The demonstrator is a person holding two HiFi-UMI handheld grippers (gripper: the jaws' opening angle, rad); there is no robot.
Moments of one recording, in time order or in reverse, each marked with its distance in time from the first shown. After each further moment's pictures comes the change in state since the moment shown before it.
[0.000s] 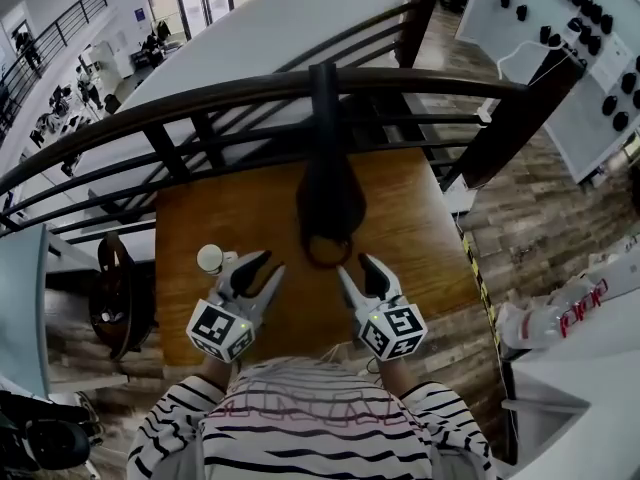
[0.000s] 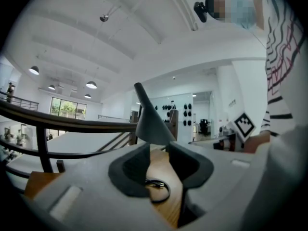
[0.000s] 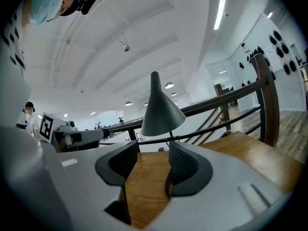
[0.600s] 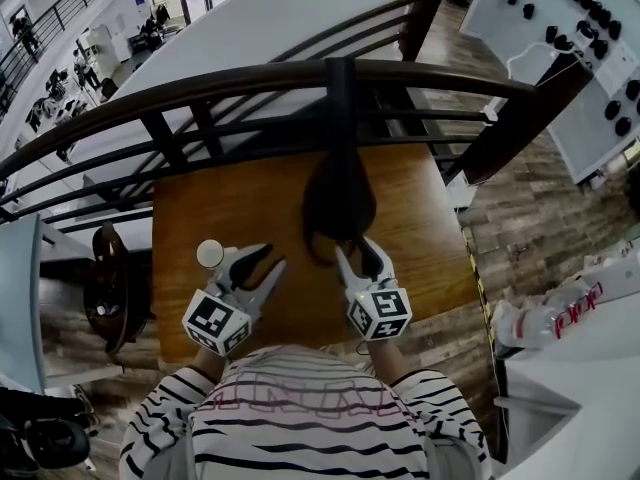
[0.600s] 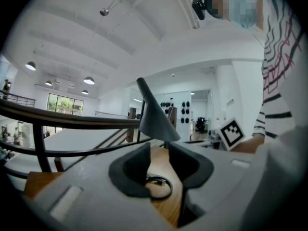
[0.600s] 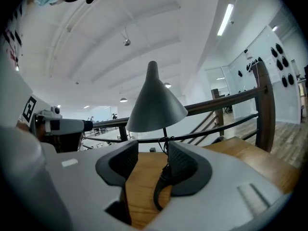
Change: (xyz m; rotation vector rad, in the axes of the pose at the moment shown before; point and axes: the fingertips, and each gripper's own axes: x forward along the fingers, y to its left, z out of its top) left arm 0.012 0.034 -0.008 -0.015 0.042 -0.037; right arm 0.068 -0.023 -0.010 -0.077 0.003 -0.087
